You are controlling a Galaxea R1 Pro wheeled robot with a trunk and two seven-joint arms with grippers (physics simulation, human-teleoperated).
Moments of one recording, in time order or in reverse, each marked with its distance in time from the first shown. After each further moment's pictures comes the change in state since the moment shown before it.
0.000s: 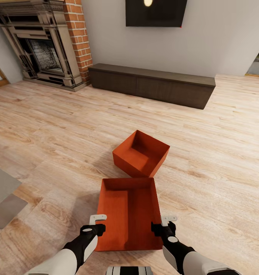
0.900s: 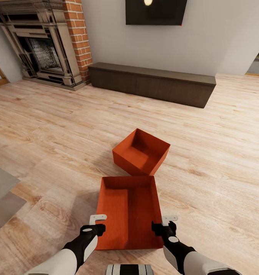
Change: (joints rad) left arm 0.000 0.000 0.000 0.000 0.000 0.000 0.001; right arm 0.000 -0.005 0.000 0.000 -0.001 -0.011 0.002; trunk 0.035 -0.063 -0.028
